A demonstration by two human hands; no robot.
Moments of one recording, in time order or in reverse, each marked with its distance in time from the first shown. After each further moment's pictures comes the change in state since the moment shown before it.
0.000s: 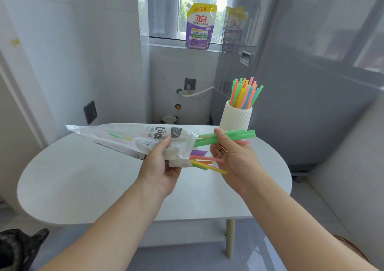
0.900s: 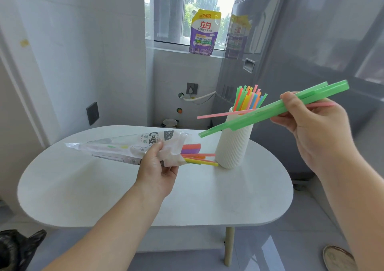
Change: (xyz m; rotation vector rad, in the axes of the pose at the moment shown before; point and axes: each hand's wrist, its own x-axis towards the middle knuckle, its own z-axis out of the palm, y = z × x) left_hand 0.014 0.007 -0.009 -0.101 0.055 0.008; right_hand -0.016 -0.122 -0.009 -0.524 -0.024 -0.672
